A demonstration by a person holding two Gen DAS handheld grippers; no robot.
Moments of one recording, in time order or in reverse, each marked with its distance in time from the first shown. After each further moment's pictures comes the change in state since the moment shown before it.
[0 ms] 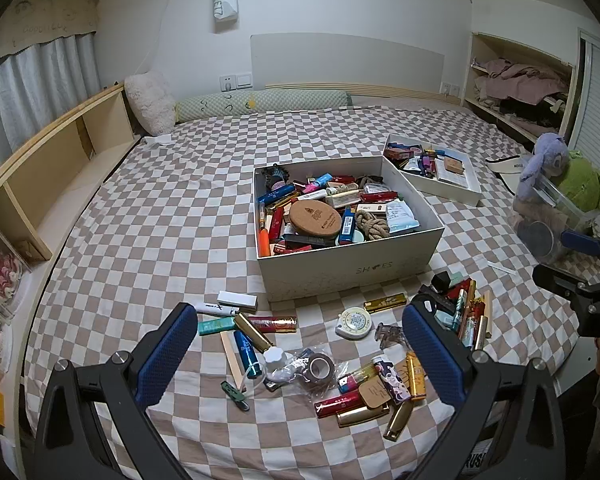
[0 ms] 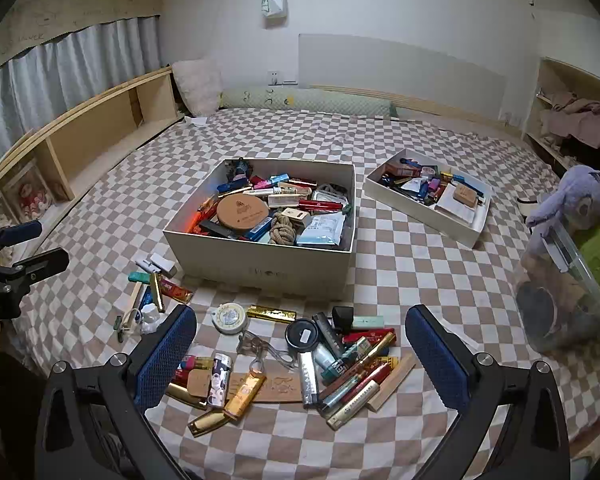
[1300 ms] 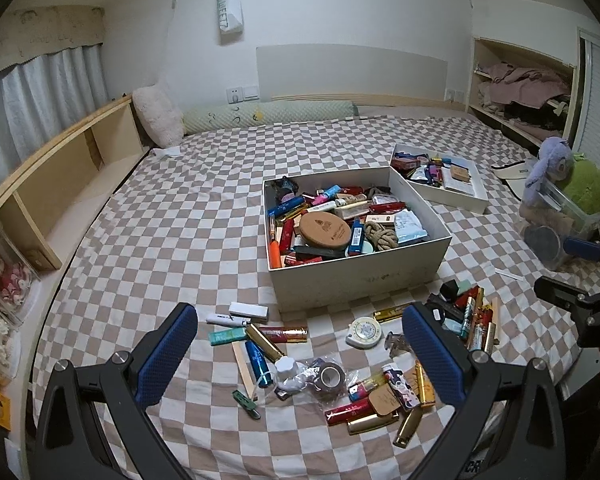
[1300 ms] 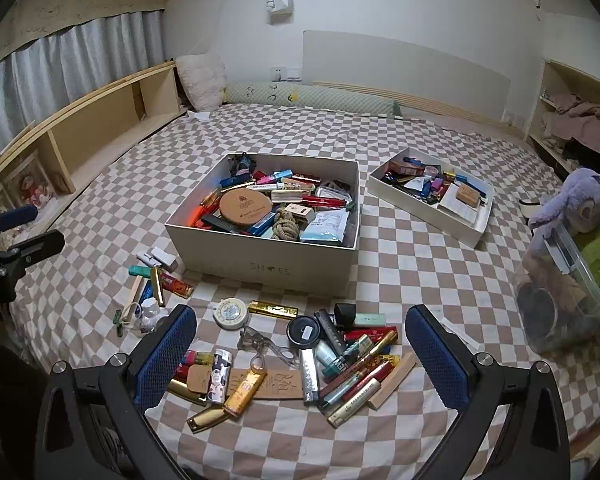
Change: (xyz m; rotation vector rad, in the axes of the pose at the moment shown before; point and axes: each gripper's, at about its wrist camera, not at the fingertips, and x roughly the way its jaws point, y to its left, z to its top) left arm -0.005 0.004 -0.001 0.007 -0.048 0.026; right arm 0.002 0.004 -0.004 -0.021 0.012 0.001
